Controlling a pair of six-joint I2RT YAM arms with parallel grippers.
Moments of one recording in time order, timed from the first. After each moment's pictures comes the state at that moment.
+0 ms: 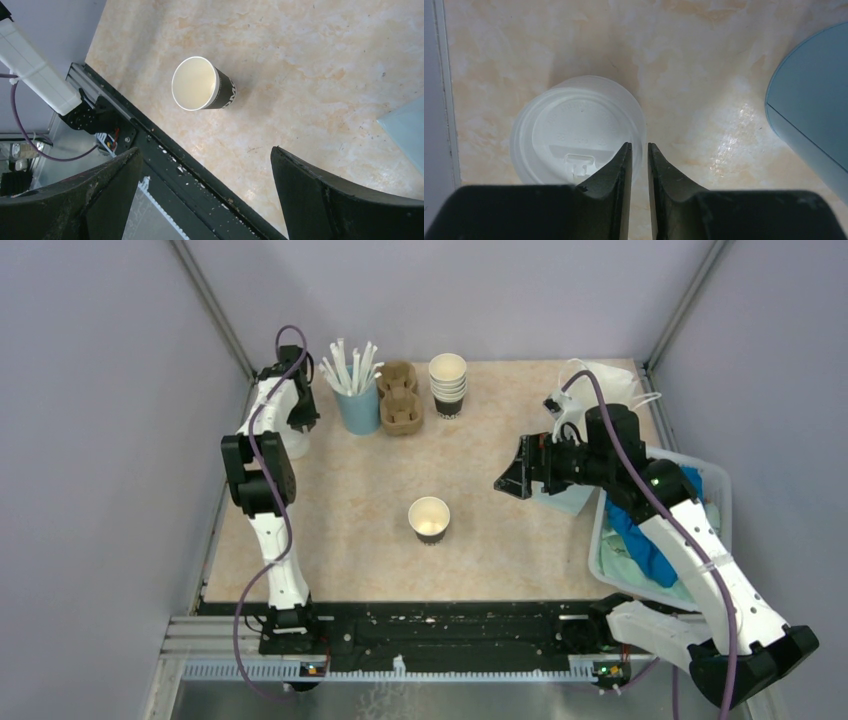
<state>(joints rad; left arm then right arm) 0.06 2.23 1.99 -0.86 -0.20 -0.19 0.44 1.02 1.20 -0.78 -0.42 0.32</state>
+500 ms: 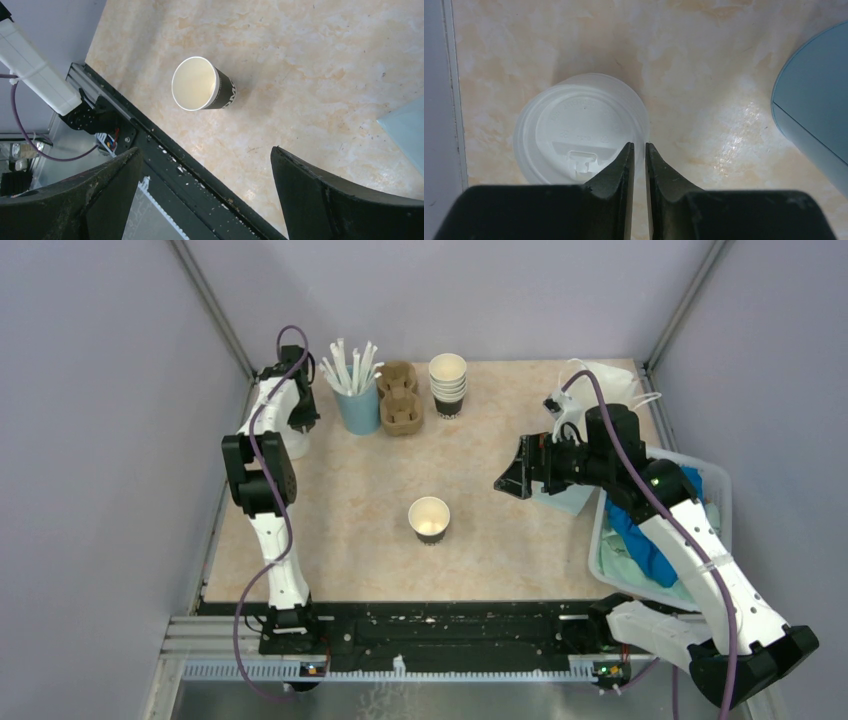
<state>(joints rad) 0.06 2.23 1.99 -0.87 -0.23 -0.19 0.44 1.02 1.20 -0.78 -0.42 0.32</state>
